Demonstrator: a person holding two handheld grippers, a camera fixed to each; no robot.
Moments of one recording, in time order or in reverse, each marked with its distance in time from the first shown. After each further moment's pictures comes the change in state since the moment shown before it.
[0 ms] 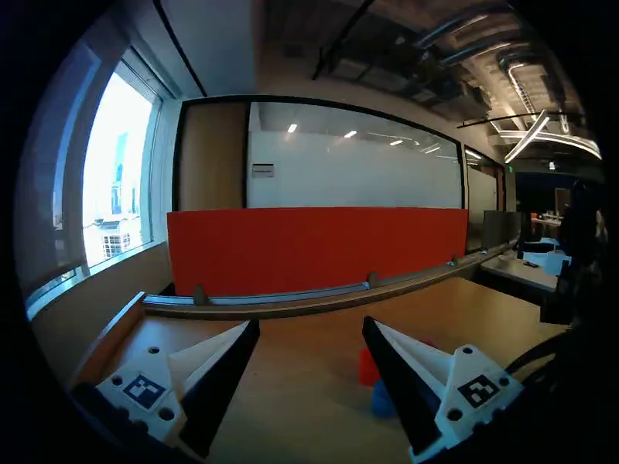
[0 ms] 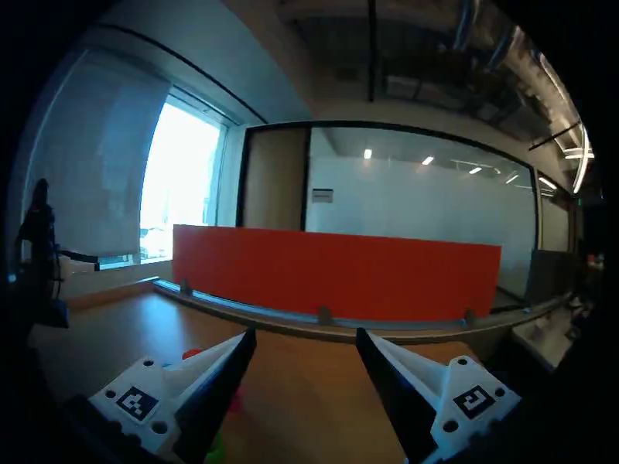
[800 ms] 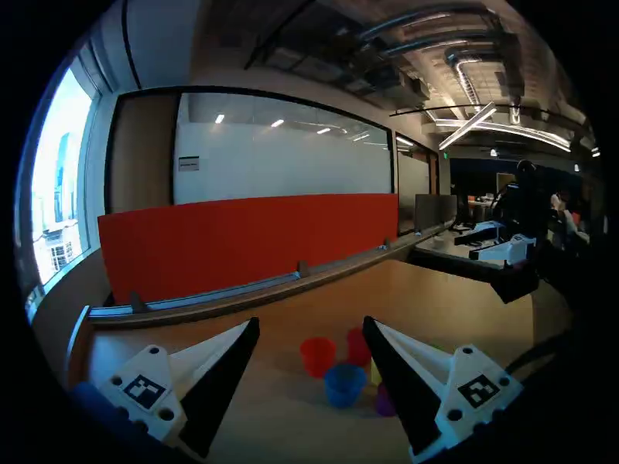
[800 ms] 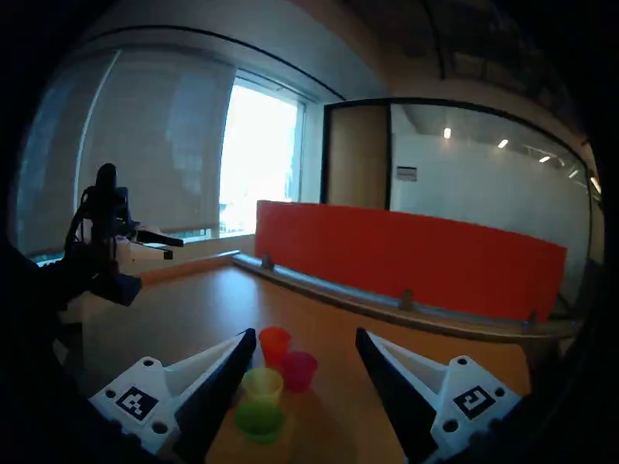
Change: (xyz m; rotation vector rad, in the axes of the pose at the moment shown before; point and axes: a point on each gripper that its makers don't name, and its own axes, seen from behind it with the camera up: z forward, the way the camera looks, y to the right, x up) left arm -0.008 0.054 0.005 -0.338 -0.059 0.059; right arm -0.018 -0.076 -0.015 0.373 -0.134 -0.040
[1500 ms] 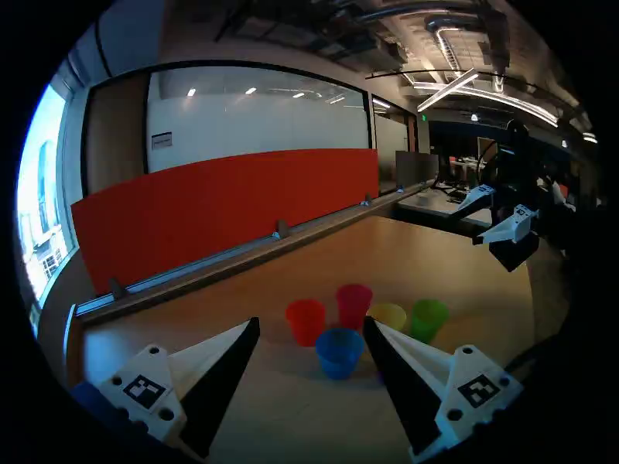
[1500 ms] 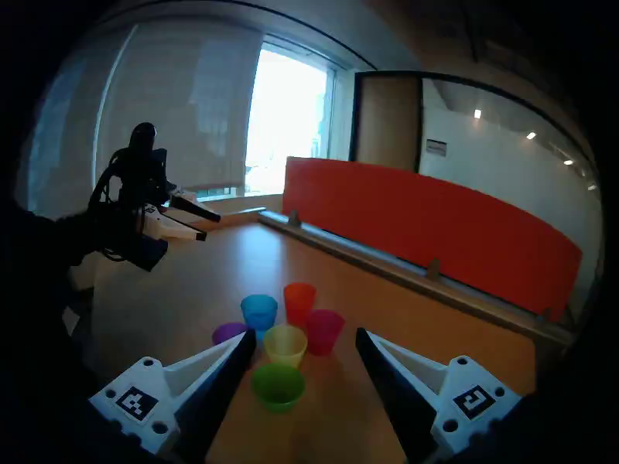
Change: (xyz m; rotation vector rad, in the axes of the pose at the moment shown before) left arm -0.061 0.013 0.031 -0.097 -0.160 0.072; right arm -0.059 -0.027 -0.001 0.102 -0.157 -0.052
